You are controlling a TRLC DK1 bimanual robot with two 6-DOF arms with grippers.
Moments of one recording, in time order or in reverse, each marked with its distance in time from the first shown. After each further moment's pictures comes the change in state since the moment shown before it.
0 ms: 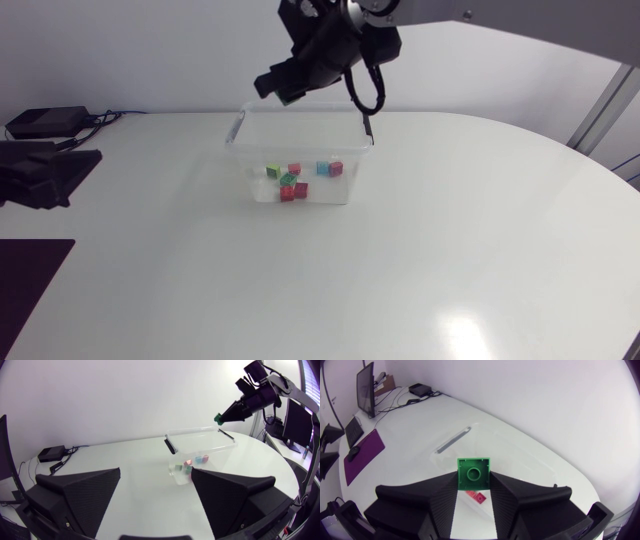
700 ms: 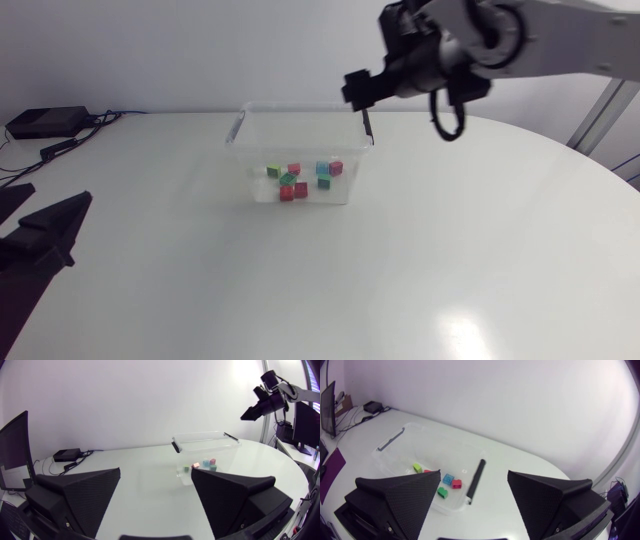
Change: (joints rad) left arm -0.074 -0.435 -0.211 -0.050 -0.185 -0.093; right arm -0.149 -0.360 -0.523 0.299 0.247 0.006
